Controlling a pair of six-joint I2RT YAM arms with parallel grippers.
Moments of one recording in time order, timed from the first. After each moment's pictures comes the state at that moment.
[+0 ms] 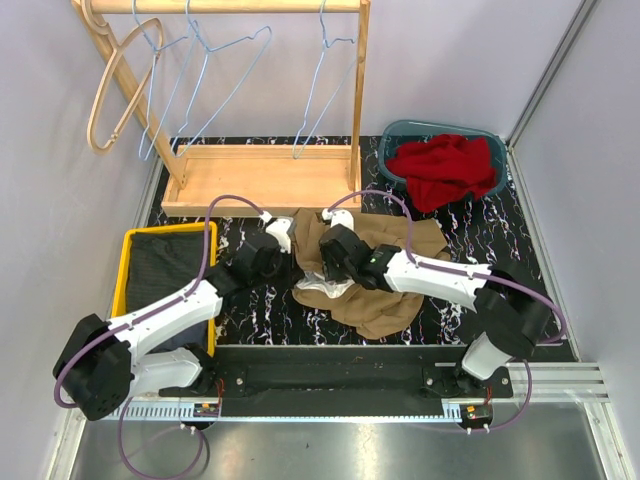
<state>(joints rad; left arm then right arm) -0.70 1.14 0.63 -0.14 0.04 -0.47 0.95 1.61 1.03 -0.23 0.27 0.54</state>
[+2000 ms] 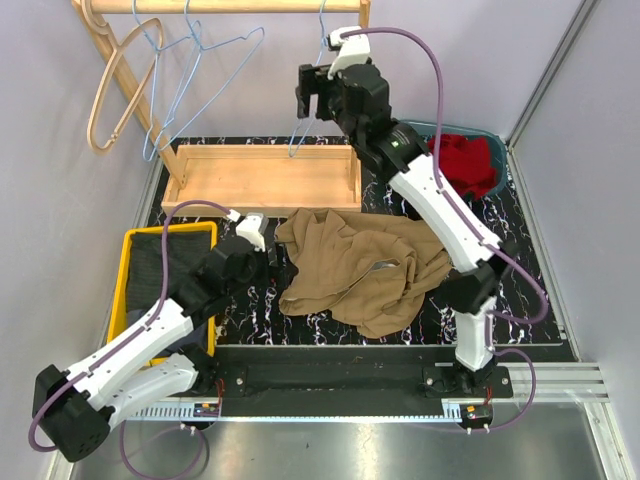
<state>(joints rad) -0.66 0.86 0.64 -0.35 -0.06 -0.47 0.71 1.95 2.32 -0.40 0.33 0.16</state>
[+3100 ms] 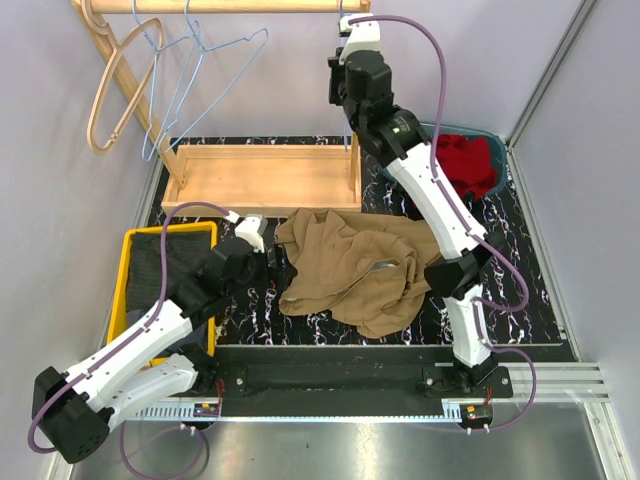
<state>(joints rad) -0.66 0.85 0.64 -0.37 -0.06 -0.48 0.65 2.14 2.61 -0.50 0.46 0.09</state>
